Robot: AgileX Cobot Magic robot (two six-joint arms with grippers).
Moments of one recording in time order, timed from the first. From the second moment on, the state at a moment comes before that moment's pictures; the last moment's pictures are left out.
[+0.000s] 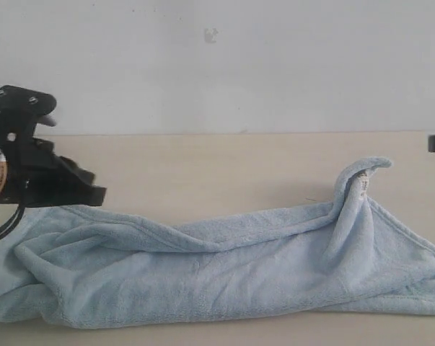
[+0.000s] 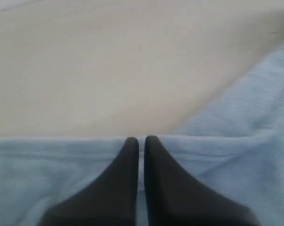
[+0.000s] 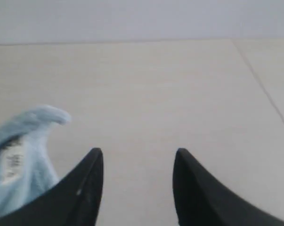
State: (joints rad) left arm -0.26 1.49 -0.74 1.74 -0.08 -1.66; right arm -0.01 1.45 -0.74 -1.71 0.26 1.74
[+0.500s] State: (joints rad) left arm -0.31 1.47 -0.91 0.35 0.71 -0.18; right arm -0.03 1.45 -0.61 -1.11 0.37 1.18
